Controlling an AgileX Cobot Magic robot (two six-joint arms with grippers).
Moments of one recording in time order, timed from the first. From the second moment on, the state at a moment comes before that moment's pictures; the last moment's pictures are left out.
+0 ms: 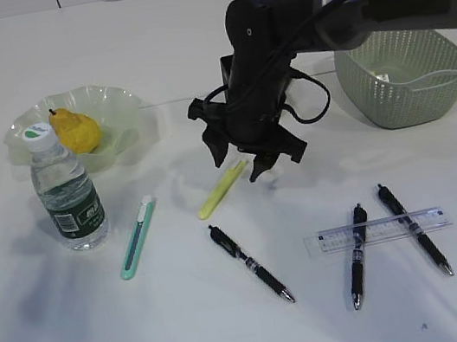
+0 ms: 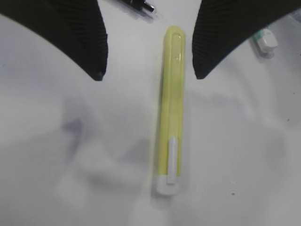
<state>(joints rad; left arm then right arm) 0.18 1.35 -0.71 1.84 -0.46 -2.02 0.46 2.28 -1.87 0.08 0.93 1.02</state>
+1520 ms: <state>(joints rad) 0.18 1.35 -0.71 1.84 -0.44 -2.02 0.49 2.48 -2.18 -0.01 1.14 1.13</state>
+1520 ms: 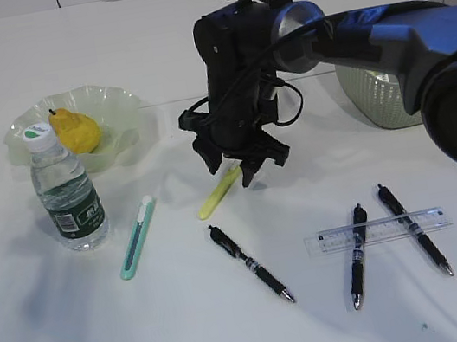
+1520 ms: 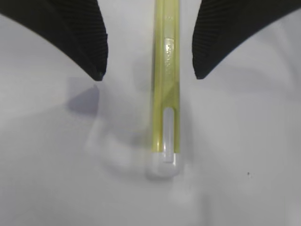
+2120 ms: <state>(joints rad) 0.18 1.35 -0.71 1.84 -0.44 -2.02 0.49 2.48 -2.18 -0.03 1.13 1.15</state>
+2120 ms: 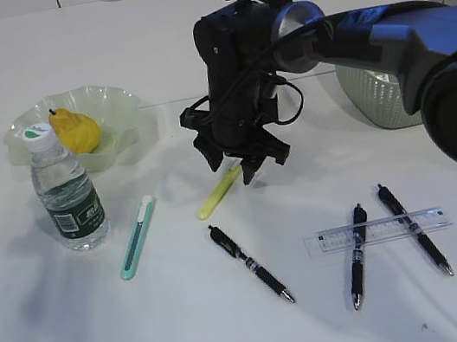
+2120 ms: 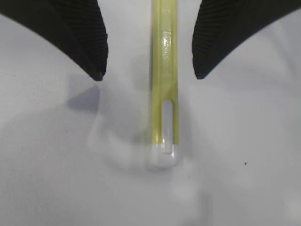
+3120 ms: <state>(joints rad) 0.18 1.35 -0.71 1.84 -0.44 -2.02 0.49 2.50 -2.18 -0.03 1.12 1.16</state>
